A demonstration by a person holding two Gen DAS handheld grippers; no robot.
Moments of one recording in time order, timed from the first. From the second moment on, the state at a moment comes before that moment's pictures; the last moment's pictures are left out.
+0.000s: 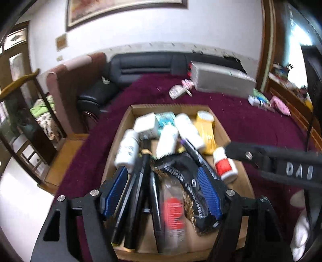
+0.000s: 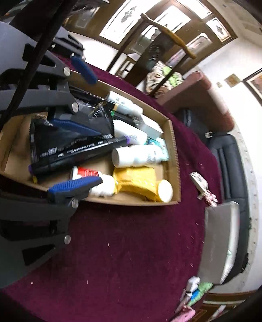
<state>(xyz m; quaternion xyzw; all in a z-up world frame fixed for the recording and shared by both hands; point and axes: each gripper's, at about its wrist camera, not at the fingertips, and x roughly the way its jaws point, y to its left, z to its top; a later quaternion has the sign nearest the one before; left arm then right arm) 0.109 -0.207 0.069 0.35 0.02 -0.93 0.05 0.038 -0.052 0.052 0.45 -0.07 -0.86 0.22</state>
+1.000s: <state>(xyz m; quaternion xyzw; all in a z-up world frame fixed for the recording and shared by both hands) 0.185 -0.186 0.118 0.31 0.04 -0.93 0.18 0.134 -0.029 0.078 0.31 0.08 -0.94 0.14</state>
